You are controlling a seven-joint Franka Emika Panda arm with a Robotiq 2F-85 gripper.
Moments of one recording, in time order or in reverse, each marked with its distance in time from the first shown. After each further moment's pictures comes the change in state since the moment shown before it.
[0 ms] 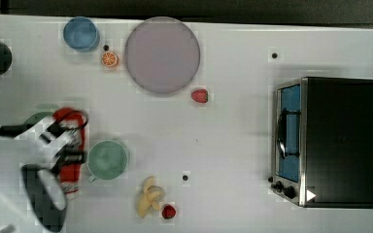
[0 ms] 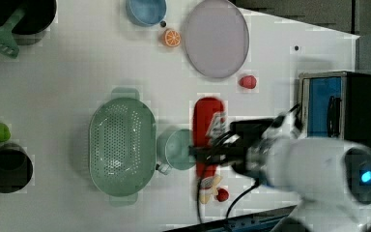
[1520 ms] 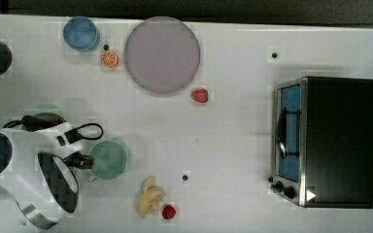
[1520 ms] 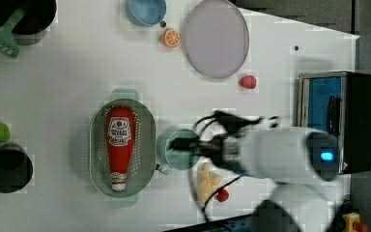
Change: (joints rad) arm -0.099 0.096 0.069 -0.004 -0.031 0.058 0.325
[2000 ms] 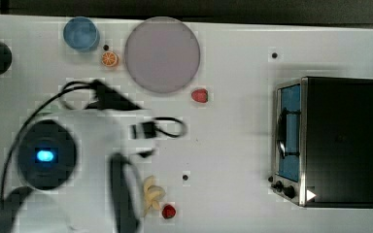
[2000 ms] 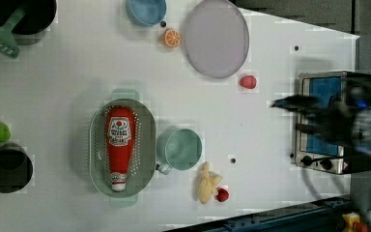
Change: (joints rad) arm -0.082 -0.314 -0.282 0.029 -0.007 -0.172 0.002
